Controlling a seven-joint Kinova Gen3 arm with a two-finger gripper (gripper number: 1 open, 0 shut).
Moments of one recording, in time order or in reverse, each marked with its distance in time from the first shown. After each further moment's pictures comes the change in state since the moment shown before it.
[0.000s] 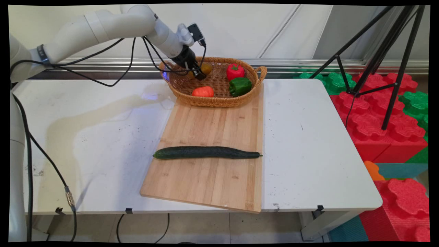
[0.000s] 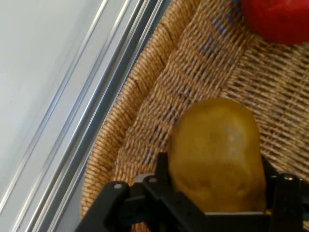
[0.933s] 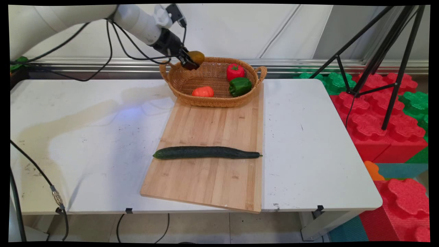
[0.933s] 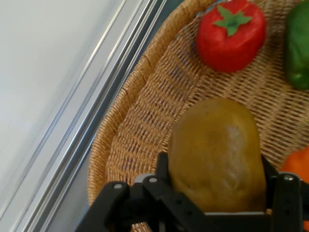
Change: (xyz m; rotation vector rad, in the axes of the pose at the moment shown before) arm -0.017 -0.003 -0.100 -0.058 0.116 -0.033
